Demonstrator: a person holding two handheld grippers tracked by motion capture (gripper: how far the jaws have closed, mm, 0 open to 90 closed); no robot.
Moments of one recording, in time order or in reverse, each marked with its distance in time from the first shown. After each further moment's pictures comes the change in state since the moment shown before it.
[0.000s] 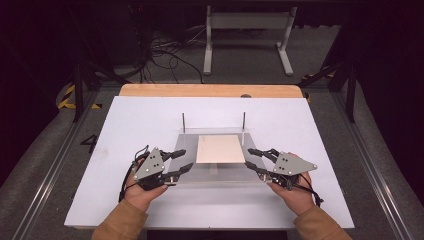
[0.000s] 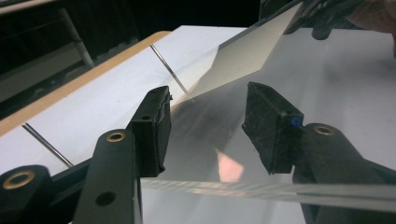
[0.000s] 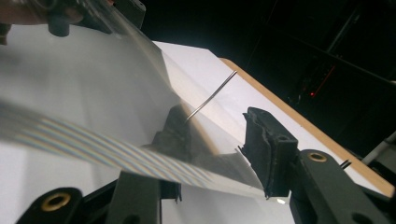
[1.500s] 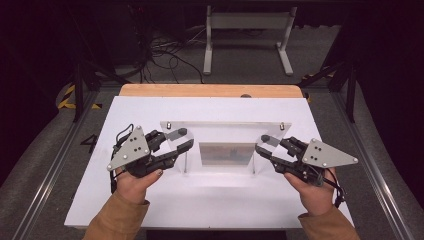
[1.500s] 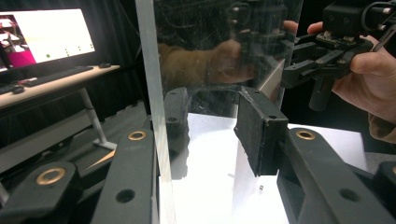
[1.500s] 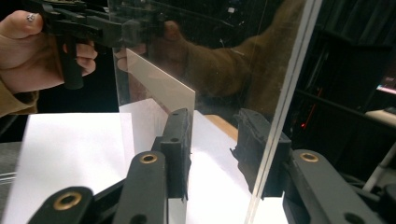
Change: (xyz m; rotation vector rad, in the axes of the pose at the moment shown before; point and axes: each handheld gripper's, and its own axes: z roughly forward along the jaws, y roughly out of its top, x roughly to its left) left arm -0.006 0.095 -0.039 -0.243 -0.018 -0.001; right arm -0.008 0.077 -0.051 -0.172 -0.038 0.120
